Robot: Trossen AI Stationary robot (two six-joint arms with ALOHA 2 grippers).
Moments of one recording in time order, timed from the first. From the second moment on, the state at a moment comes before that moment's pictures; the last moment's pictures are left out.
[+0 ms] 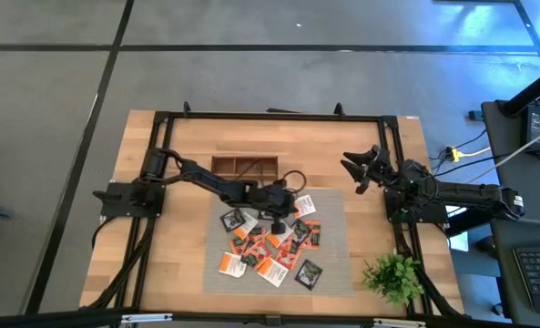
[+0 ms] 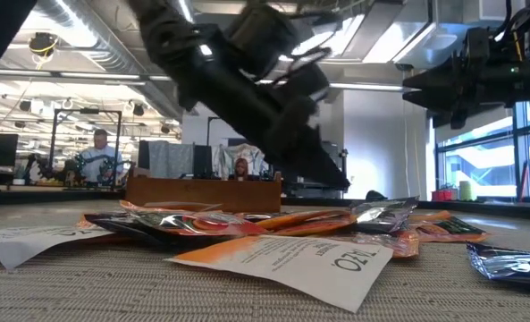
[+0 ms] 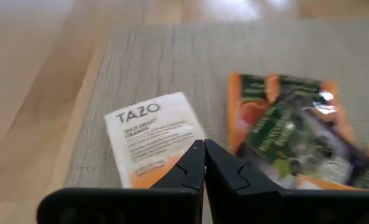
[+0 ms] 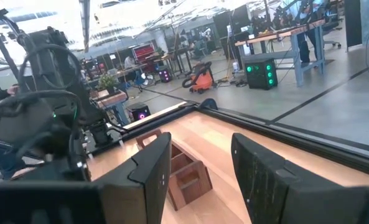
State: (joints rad) left arm -0.06 2.05 1.14 0.29 -0.07 -0.02; right arm -0.20 0.30 0.01 0.37 0.24 0.28
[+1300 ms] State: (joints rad) left arm -0.06 2.08 1.19 0.15 -0.10 -0.02; right arm -0.20 0.30 0.01 0.36 0.24 0.28
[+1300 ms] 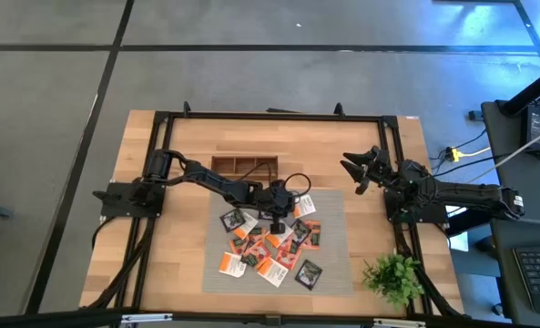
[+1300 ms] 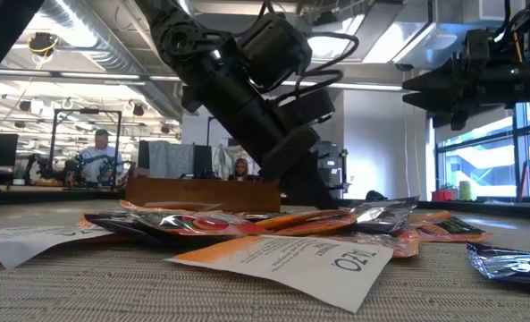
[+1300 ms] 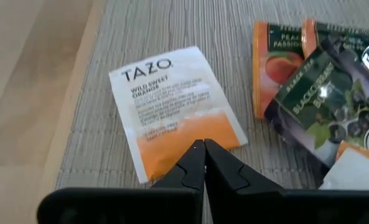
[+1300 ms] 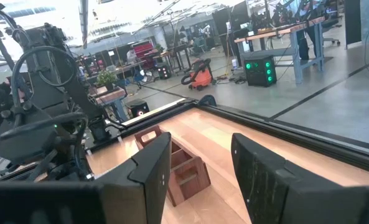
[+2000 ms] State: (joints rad) left arm -0.03 2.14 1.19 0.18 -0.05 -0.09; right arm -0.20 0.31 0.01 0.26 0.21 0.46
